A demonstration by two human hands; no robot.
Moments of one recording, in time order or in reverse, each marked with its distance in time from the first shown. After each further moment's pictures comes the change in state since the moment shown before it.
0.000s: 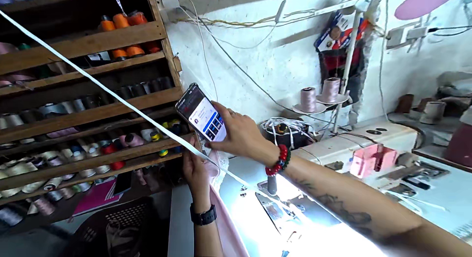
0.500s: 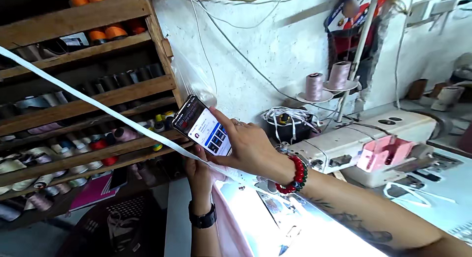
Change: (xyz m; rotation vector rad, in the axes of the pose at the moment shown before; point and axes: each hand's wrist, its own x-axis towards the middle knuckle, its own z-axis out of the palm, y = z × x) left_hand -0.015 0.008 0.013 -0.086 -0.081 -0.071; right_hand -0.042 0.008 0.010 -0.088 0.050 -0.130
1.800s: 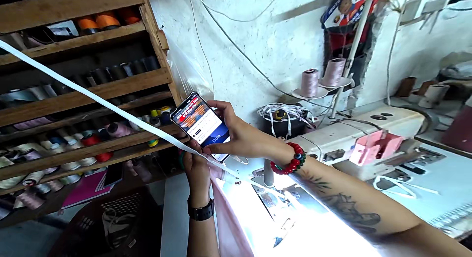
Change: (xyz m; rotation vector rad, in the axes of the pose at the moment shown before) left_hand -0.003 -0.009 0.001 -0.050 0.026 -0.057; right_hand 0.019 0.008 -0.009 0.863 -0.281 0.153
